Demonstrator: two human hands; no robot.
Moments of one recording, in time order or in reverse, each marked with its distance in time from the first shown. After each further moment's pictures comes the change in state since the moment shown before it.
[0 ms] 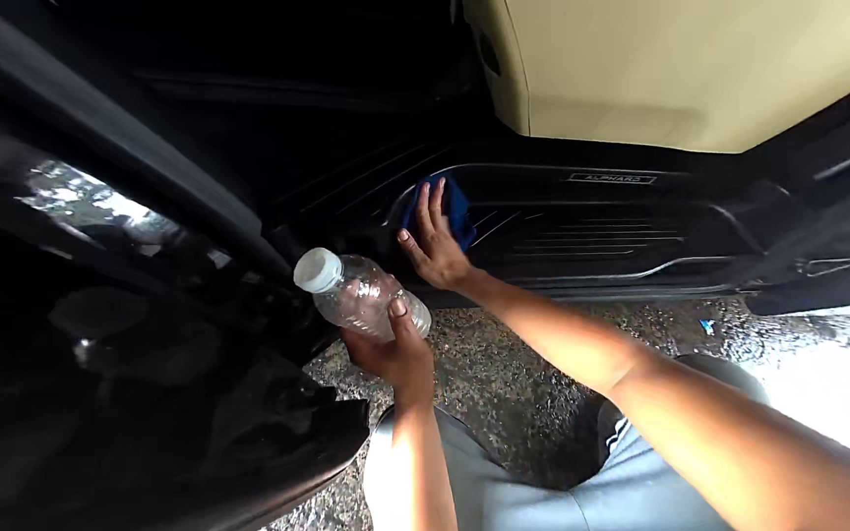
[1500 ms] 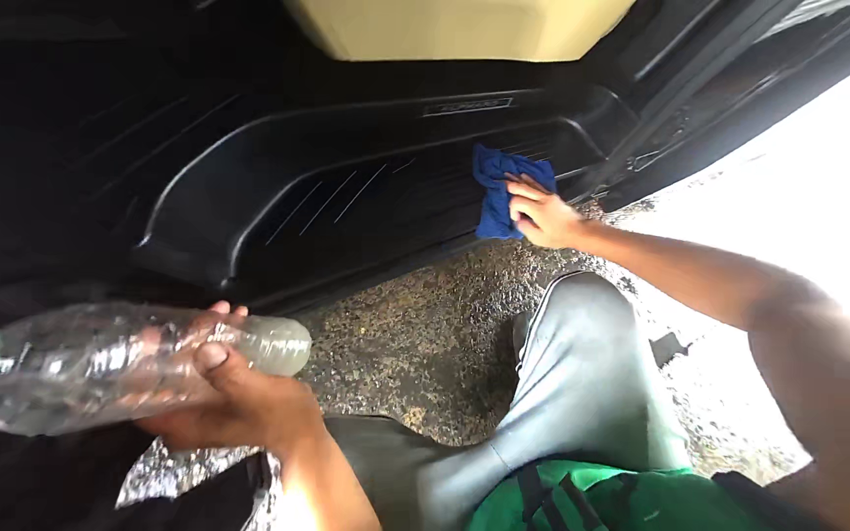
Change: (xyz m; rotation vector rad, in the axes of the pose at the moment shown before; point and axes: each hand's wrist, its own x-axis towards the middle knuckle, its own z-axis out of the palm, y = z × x) left_hand -0.007 -0.014 0.009 -0.137 -0.203 -0.061; right_hand -0.167 0.194 -0.314 -0.419 -0.432 0.019
